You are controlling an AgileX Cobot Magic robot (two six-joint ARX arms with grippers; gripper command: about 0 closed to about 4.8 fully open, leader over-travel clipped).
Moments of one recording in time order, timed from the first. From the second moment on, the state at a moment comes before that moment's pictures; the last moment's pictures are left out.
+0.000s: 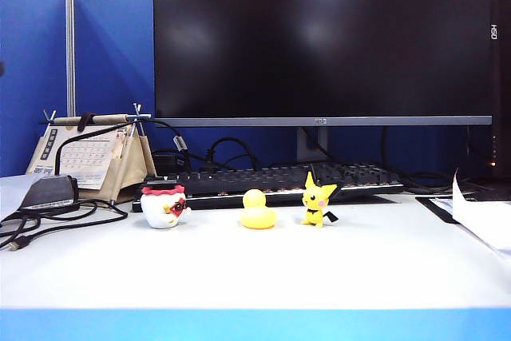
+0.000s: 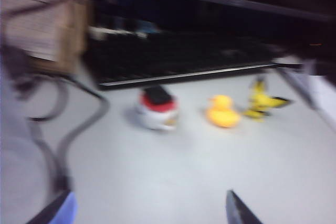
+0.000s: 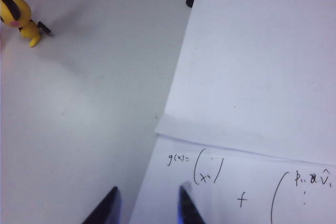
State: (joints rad) left arm -0.76 0.01 0.11 -0.24 -0.40 -0.23; right arm 0.38 0.36 0.01 -0.13 0.18 0.36
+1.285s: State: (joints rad) left arm -0.68 1.29 0.41 0.44 -0.32 -0.33; right arm 0.38 0.36 0.01 -0.13 0.18 0.36
